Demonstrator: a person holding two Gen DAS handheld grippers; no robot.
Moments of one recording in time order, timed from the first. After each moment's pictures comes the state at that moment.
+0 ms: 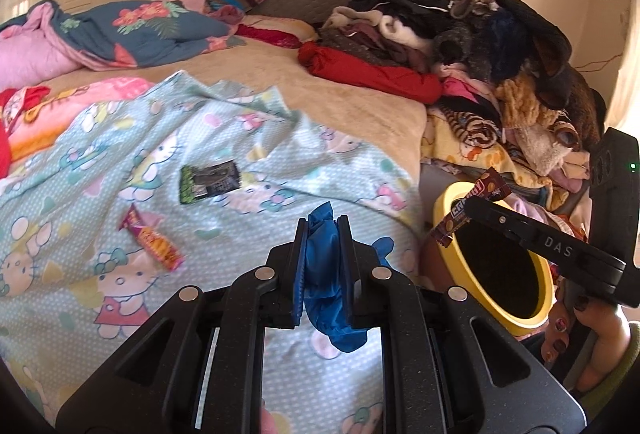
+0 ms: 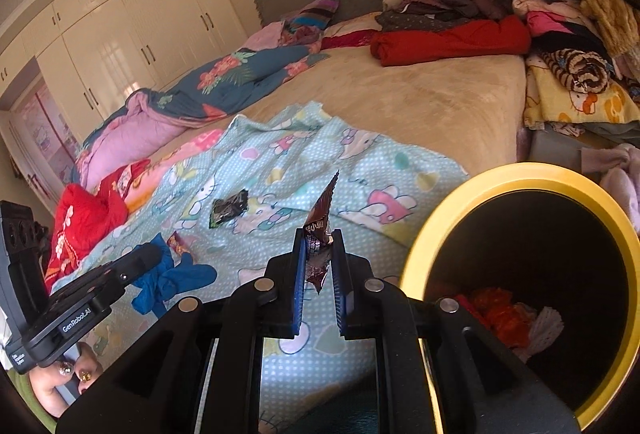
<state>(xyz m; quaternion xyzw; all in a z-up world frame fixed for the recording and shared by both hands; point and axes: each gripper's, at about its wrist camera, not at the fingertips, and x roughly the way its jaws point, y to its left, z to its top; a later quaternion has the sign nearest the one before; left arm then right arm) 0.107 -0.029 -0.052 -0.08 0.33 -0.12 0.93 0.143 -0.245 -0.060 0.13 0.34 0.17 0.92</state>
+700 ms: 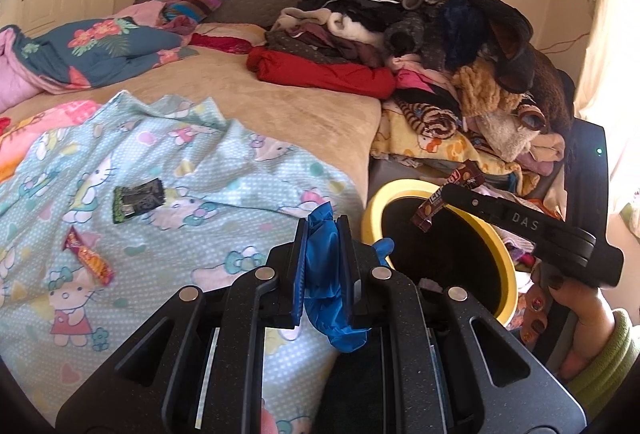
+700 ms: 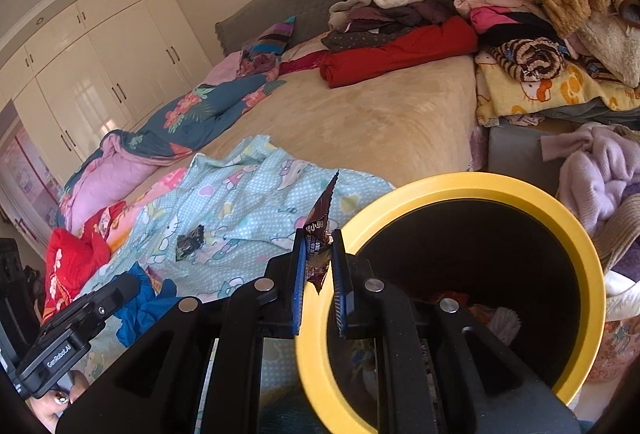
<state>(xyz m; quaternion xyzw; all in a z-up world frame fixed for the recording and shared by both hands) 0.106 -0.099 -0.037 -0.06 0.32 -0.19 0.93 0.135 -0.325 -0.055 0.17 0.32 0.11 0.93</state>
